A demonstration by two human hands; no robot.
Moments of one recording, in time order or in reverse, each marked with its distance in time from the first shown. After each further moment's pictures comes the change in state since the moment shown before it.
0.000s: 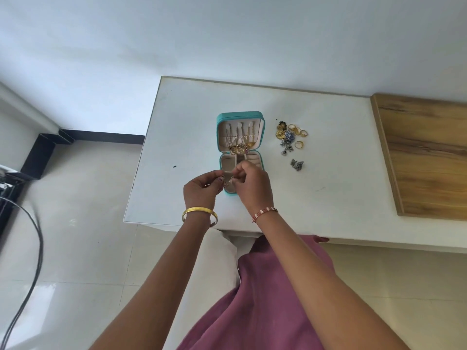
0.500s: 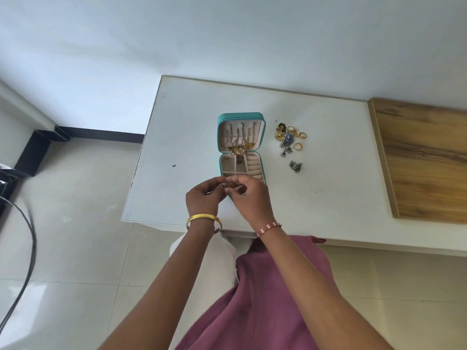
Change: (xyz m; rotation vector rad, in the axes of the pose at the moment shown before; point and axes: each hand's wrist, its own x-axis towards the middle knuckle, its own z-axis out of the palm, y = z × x) left_hand -0.011 -0.011 0.001 -0.061 0.026 -0.047; right_hand -0.024 -0.002 -0.001 0.159 -0.055 0.005
